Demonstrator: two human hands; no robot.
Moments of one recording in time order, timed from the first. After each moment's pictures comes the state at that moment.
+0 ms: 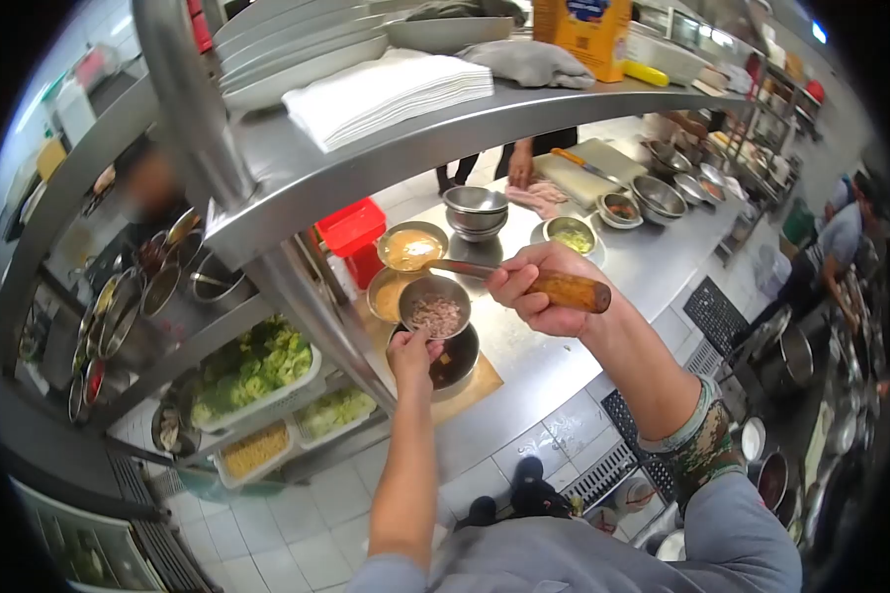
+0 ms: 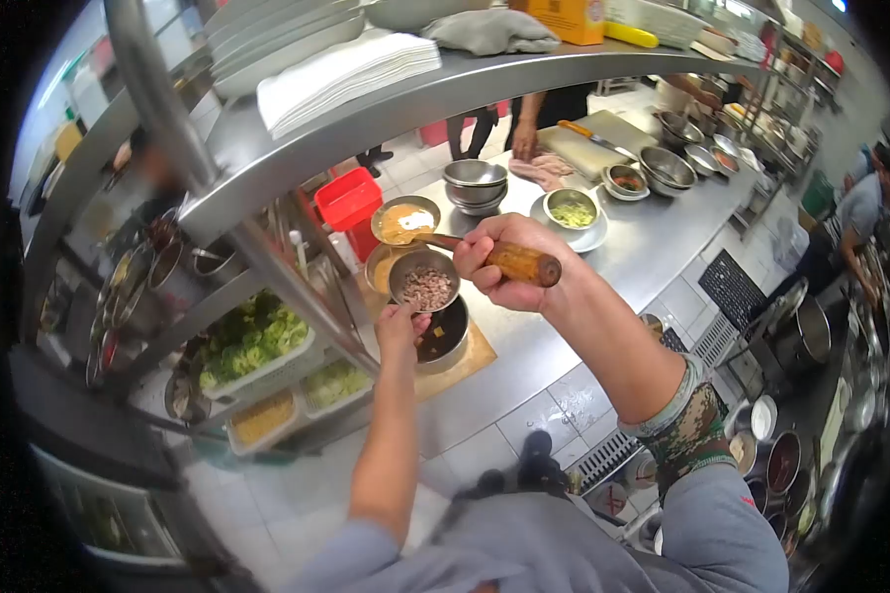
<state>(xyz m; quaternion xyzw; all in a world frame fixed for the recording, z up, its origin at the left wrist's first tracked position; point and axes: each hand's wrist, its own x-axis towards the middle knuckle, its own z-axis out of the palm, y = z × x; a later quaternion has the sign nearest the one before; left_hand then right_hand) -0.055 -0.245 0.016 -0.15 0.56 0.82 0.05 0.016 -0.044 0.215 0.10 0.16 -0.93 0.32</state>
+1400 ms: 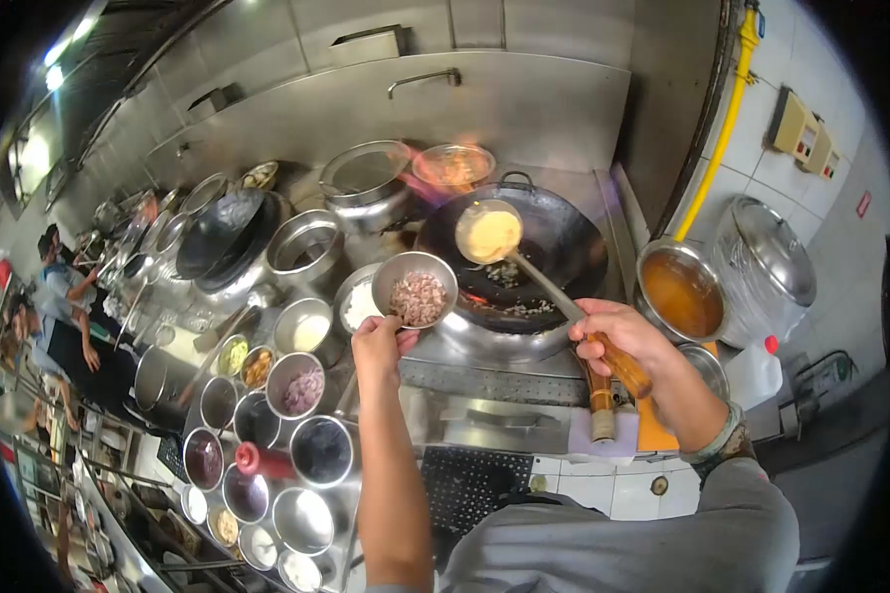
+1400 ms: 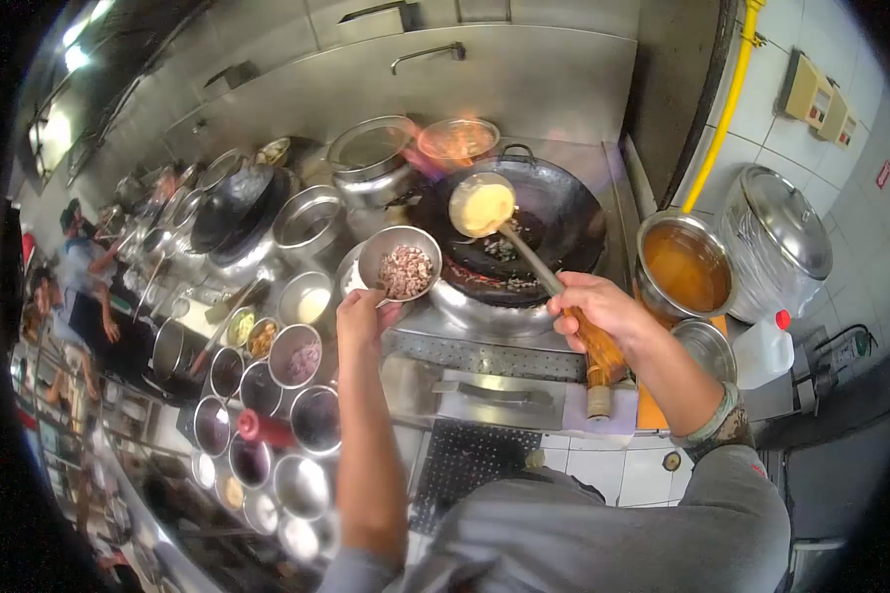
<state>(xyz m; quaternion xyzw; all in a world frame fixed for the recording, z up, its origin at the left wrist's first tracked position) 0.883 0.007 0.083 0.50 0.33 0.25 0.76 0.982 -0.303 0.168 0.57 0.05 -0.44 -0.70</state>
